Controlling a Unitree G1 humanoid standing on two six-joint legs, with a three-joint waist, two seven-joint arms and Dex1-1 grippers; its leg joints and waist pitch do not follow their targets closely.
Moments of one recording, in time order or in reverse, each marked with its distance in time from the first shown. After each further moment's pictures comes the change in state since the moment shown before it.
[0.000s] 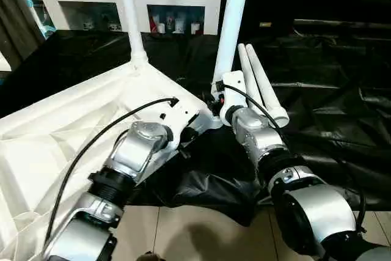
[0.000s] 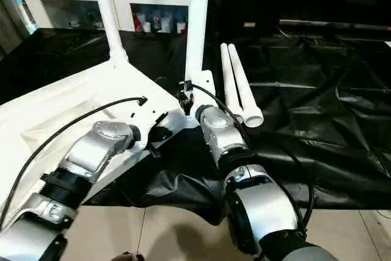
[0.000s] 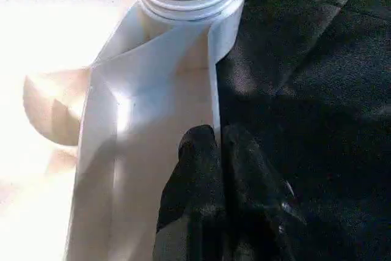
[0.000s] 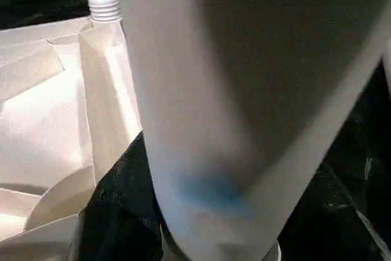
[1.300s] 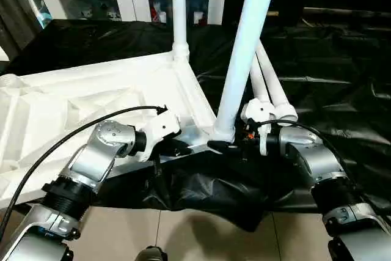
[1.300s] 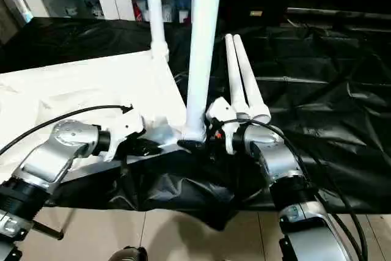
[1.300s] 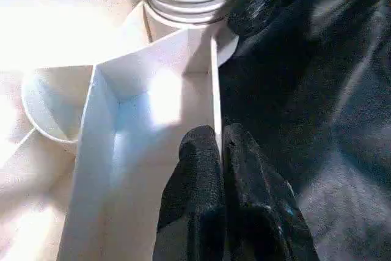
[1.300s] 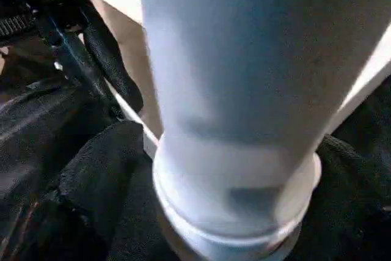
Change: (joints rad) left arm 0.103 0.242 -0.032 -0.099 -0.089 -0.312 -0.464; right arm 0.328 -0.331 0.184 -0.522 0.033 0.131 0.858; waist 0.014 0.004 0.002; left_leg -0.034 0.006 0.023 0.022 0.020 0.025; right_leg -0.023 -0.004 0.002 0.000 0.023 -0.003
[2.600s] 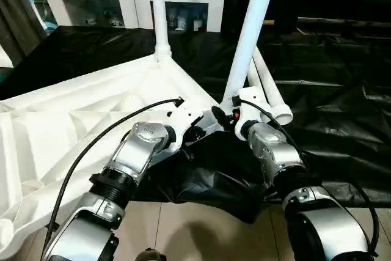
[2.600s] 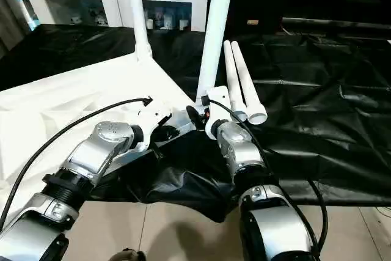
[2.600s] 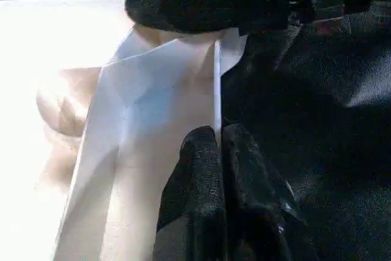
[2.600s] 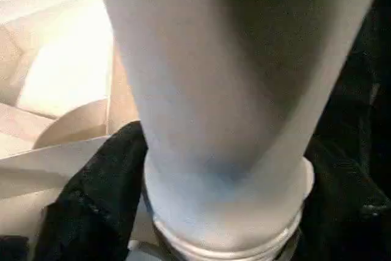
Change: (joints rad) left arm -0.108 -0.279 0.042 0.209 0.084 0.102 0.407; right arm -0.173 0.271 -0.203 0.373 -0.024 -0.052 -0.731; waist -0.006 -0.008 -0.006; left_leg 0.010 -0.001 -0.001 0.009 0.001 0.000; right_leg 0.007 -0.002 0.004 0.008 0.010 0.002
